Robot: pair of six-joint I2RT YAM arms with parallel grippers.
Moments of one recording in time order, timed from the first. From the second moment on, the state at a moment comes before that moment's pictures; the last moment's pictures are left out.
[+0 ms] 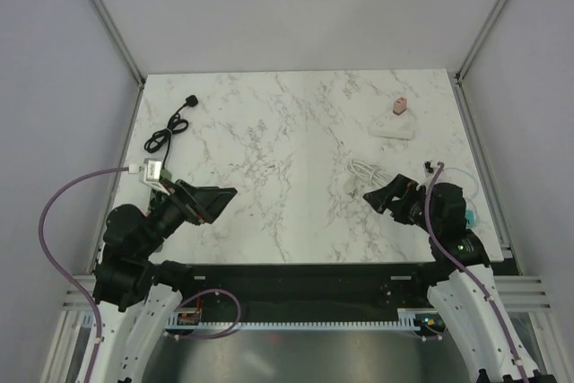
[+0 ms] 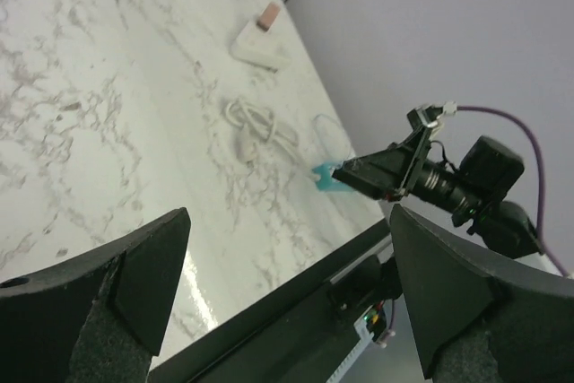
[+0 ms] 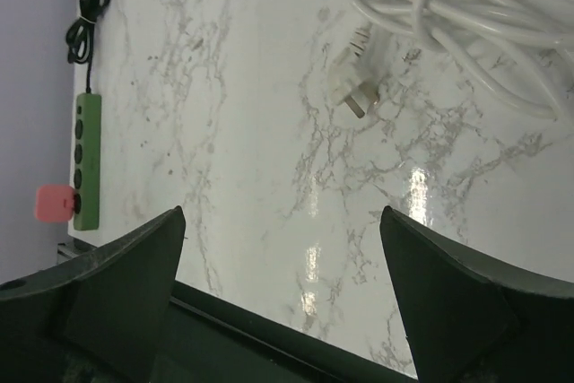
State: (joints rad) left arm -0.26 0.22 0.65 -0.41 0.38 -0.80; right arm 0.15 0.43 0.42 -0.44 -0.33 0.70
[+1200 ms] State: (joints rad) left arm 0.07 1.47 1.23 -0.80 -0.32 -0.51; right arm 0.57 0.72 0.33 0.19 -0.40 0.83
